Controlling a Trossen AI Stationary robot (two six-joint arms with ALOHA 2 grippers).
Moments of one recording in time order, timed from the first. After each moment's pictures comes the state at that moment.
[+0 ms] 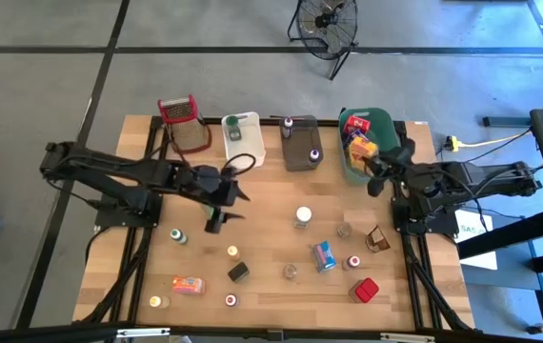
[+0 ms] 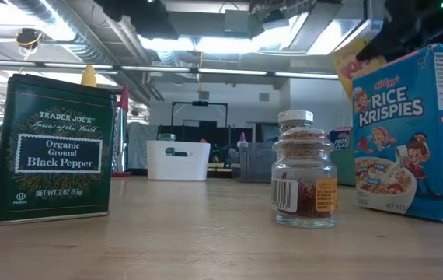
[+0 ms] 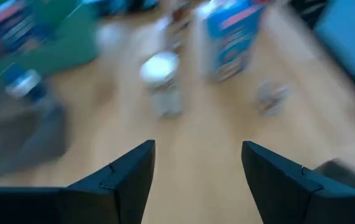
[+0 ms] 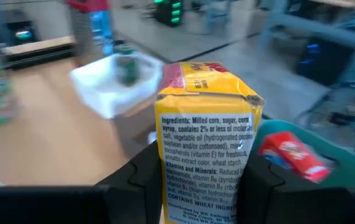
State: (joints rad) left arm -0.10 1.17 0.91 -0.34 0.04 0.13; right arm 0.18 0.52 0.63 -0.63 0.87 0.36
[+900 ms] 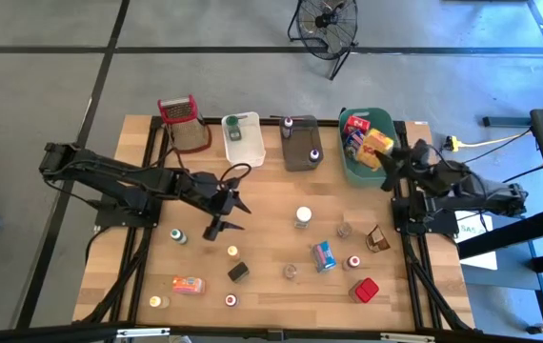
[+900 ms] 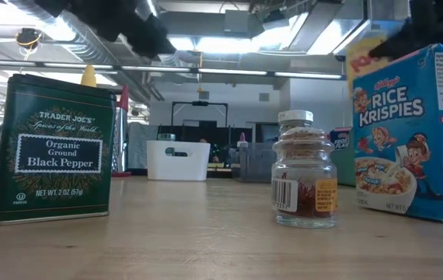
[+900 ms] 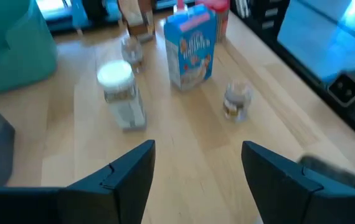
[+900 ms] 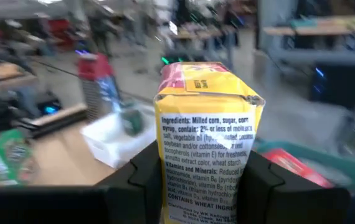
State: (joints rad) left arm -0.10 1.16 0.73 -0.08 0.15 0.14; right arm 0.05 0.09 0.39 -0.38 0.73 0.19
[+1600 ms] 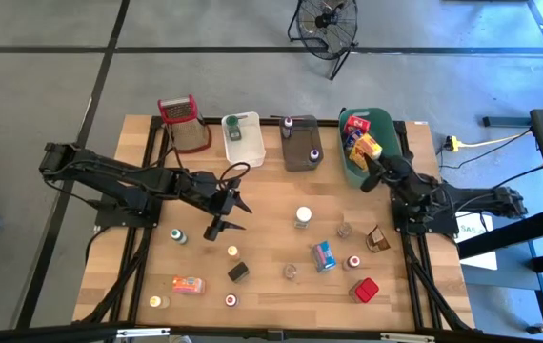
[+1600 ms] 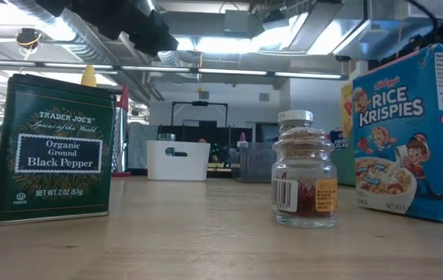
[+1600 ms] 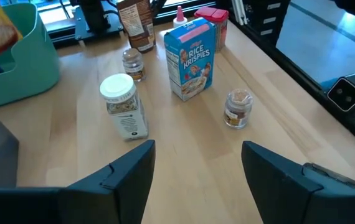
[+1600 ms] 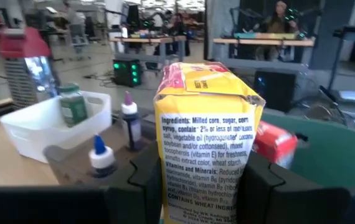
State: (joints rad) left arm -0.10 1.16 0.73 -0.06 0.15 0.16; right arm 0.02 0.10 0.05 -0.04 0.95 0.14
